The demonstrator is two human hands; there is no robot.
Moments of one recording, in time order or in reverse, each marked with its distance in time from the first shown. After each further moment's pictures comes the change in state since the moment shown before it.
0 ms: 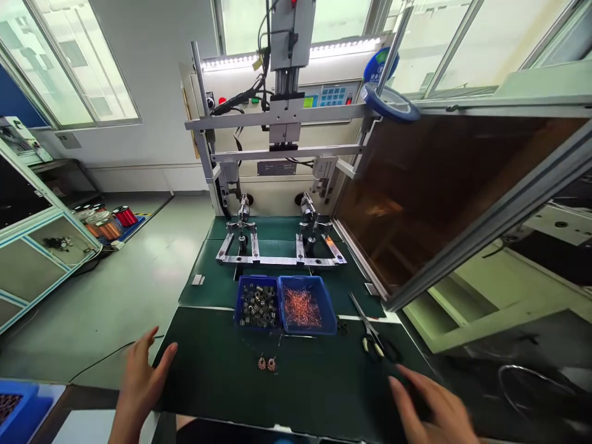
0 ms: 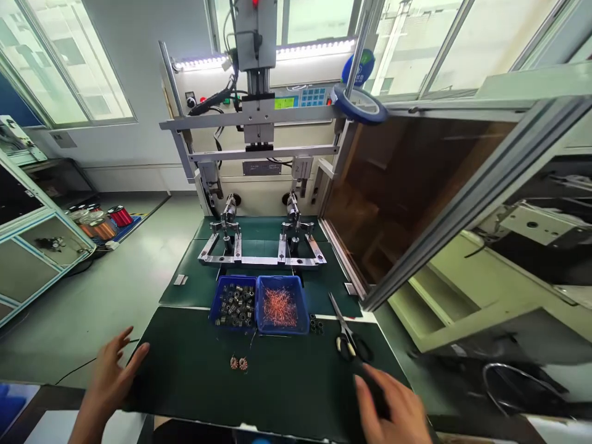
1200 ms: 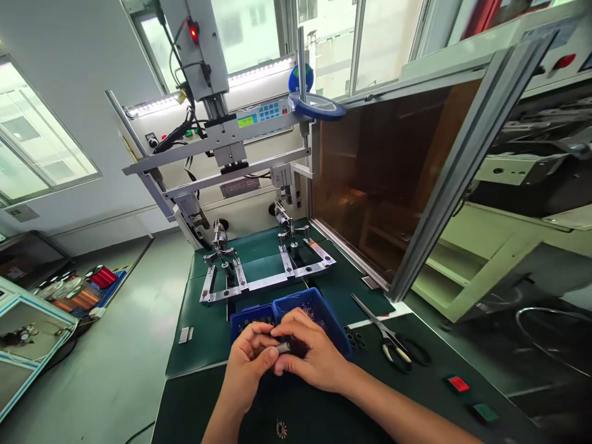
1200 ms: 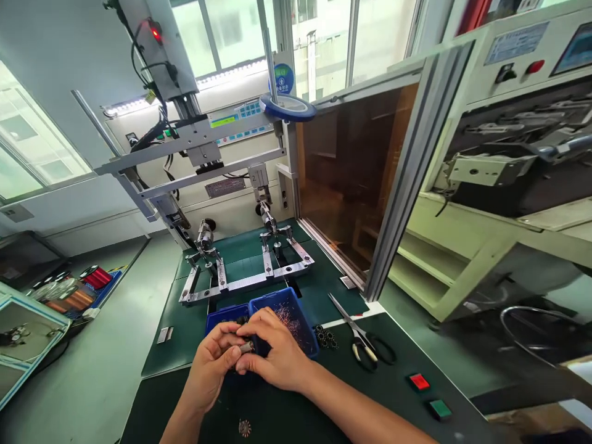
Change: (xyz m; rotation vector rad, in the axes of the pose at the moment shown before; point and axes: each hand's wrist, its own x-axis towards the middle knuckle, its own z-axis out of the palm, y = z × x) left_hand 0.013 0.183 0.125 -1.094 -0.955 0.010; right_hand 0.102 -0.165 0.098 0.808 -0.414 -0.307
